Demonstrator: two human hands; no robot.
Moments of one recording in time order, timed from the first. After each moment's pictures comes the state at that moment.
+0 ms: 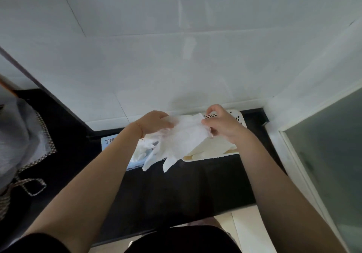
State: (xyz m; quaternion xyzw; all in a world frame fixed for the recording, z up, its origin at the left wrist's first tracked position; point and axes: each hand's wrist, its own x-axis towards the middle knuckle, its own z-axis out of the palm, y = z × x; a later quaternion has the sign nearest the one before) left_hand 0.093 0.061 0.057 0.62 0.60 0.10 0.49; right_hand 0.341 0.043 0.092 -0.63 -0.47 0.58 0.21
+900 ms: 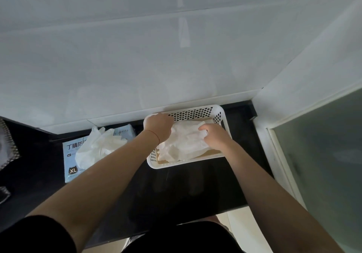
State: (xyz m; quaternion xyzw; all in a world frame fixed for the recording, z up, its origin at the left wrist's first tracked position) left_hand 0.225 0.099 -0.021 0.78 0.59 -0.16 0.11; right_hand 0.438 0.073 -0.023 -0.67 -0.62 0.40 -0.03
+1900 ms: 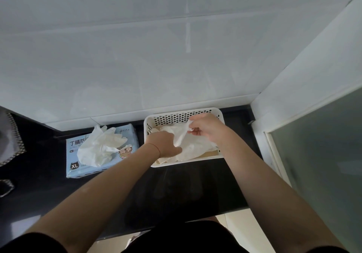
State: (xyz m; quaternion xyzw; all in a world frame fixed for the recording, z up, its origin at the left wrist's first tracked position) left_hand 0.241 0.054 -0.008 0.74 0.59 -0.21 0.24; right_hand 0.408 0.095 0.032 -0.64 -0.33 0.67 0.18
